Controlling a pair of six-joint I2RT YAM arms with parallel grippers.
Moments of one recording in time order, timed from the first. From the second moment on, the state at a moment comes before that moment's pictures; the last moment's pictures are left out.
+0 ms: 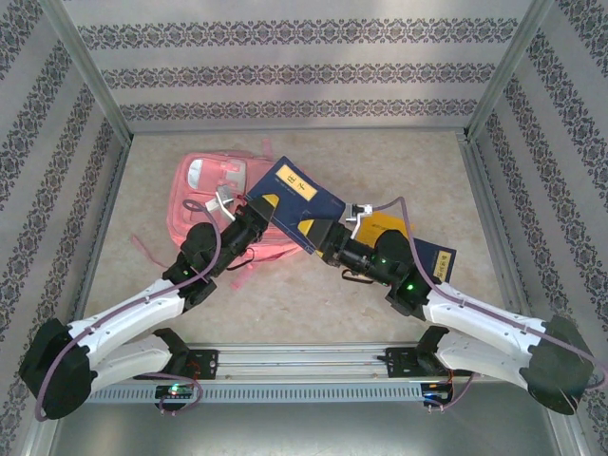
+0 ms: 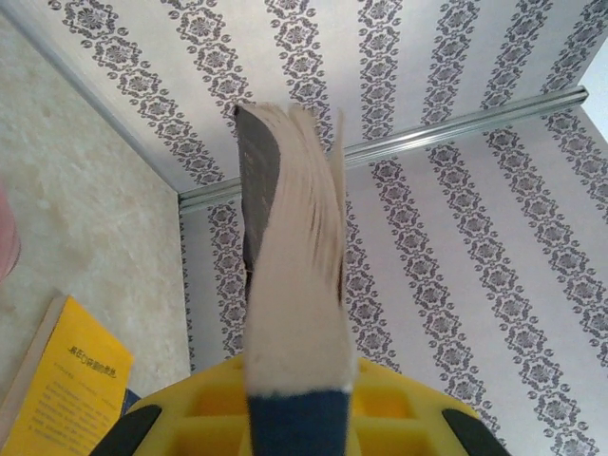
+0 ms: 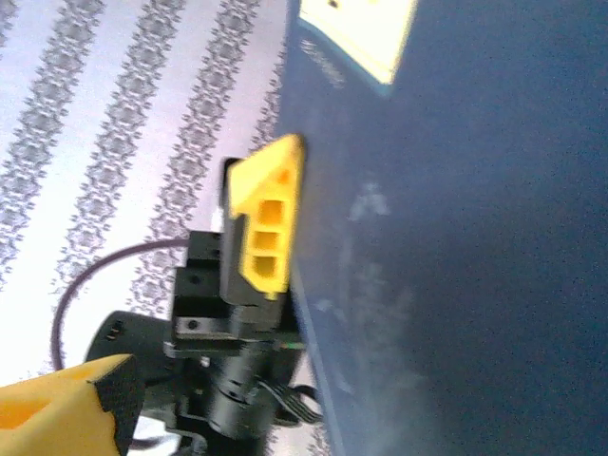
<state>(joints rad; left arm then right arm) -0.67 1.03 0.56 0.56 -0.04 -1.32 0.85 0.99 0.52 0.56 -0.21 1.29</state>
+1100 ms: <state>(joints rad) -0.67 1.02 0.53 0.67 -0.08 -1.41 0.82 0.97 0.50 0.72 -0.04 1.17</state>
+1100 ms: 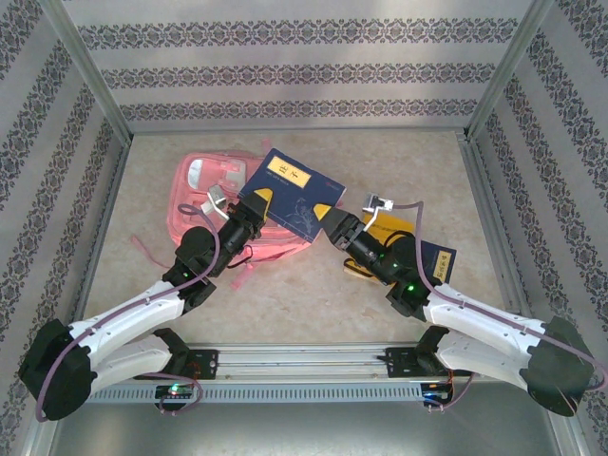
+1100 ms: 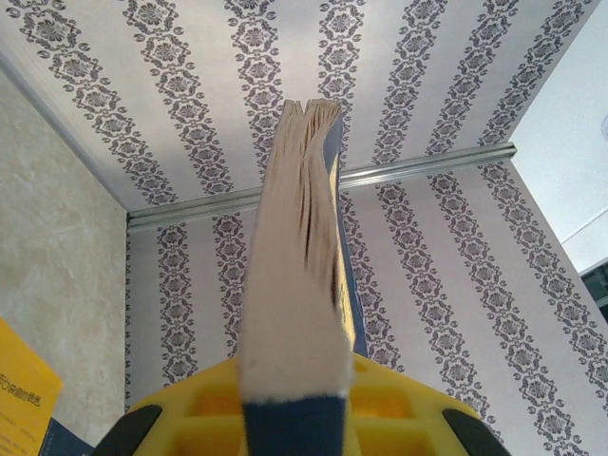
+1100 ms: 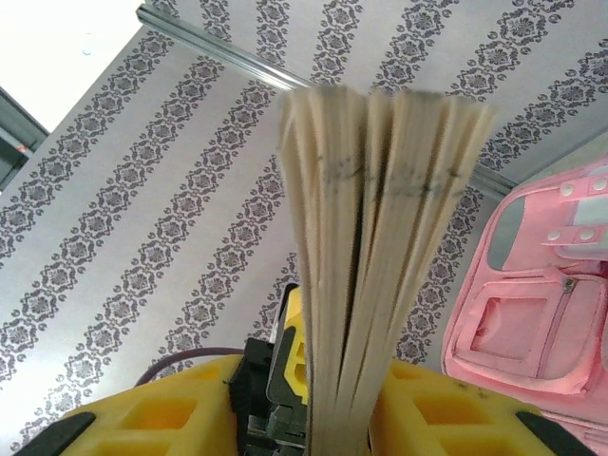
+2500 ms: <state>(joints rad) -0.57 1.06 0.67 0.24 0.05 -1.14 0.72 0.72 0.49 0.21 0.09 1.10</state>
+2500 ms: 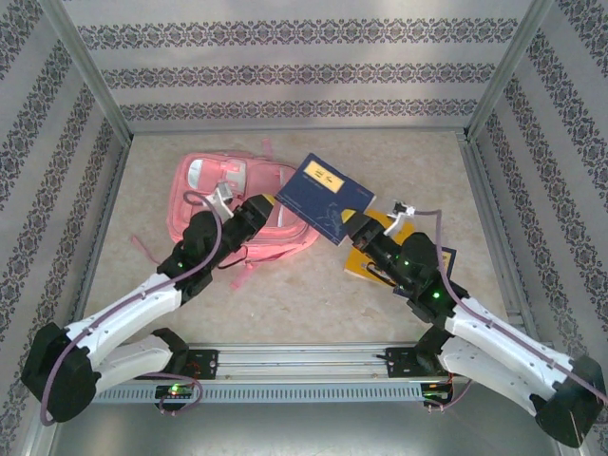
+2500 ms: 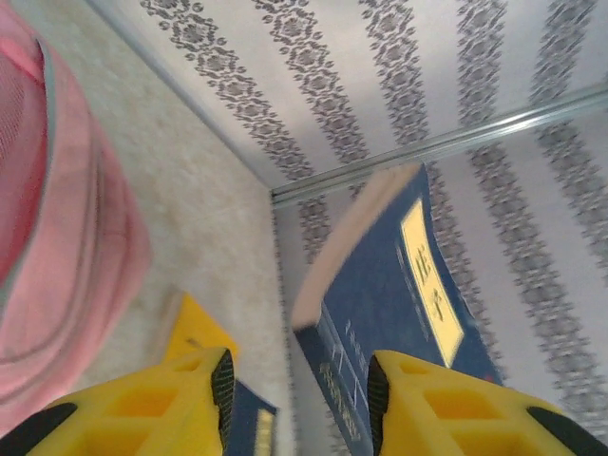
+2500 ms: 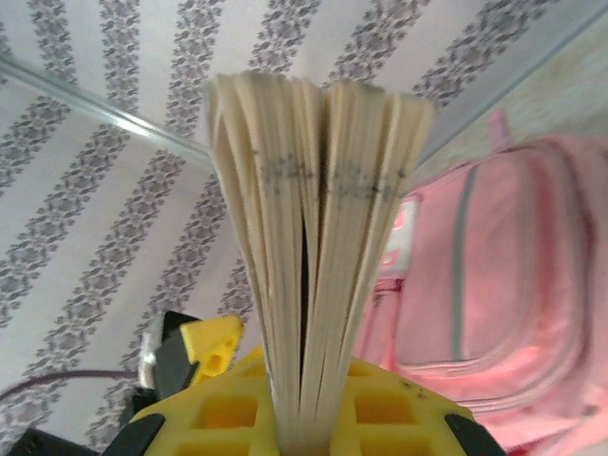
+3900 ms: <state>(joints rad) -0.40 1.97 1.53 -0.52 0.31 -0.48 0.41 0.45 0.33 -0.19 -0.05 0.99</state>
